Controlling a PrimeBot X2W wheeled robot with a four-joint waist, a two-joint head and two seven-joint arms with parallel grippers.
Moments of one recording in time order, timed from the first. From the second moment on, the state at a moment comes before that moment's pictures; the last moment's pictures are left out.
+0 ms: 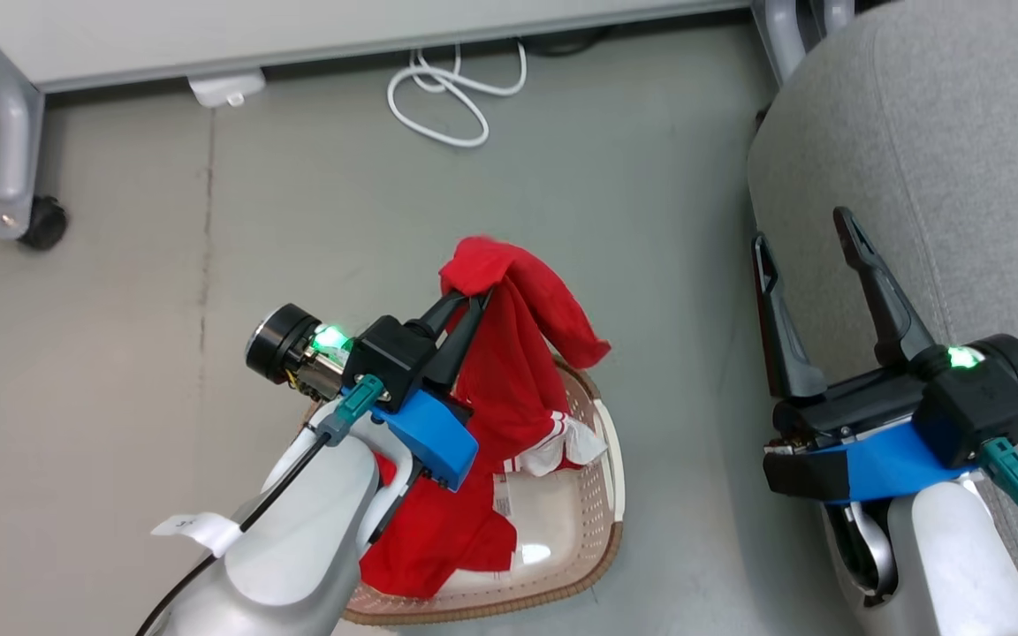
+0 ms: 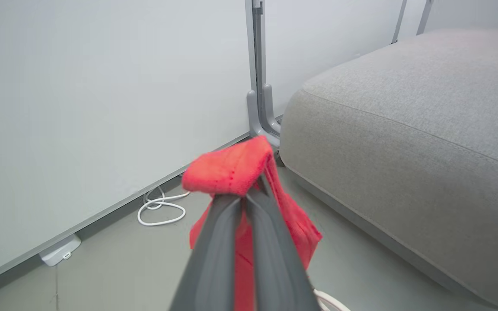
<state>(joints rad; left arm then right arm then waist) -0.59 0.15 -0.65 0.55 -0.25 -0.10 -0.26 -0.30 -0.05 0.08 0.04 0.02 0.13 -0.26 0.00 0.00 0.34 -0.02</state>
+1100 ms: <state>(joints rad) -0.68 0.12 -0.56 0.27 -0.16 -0.13 -0.26 -0.20 -0.05 0.11 0.05 0.06 0.13 -0.26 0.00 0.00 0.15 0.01</state>
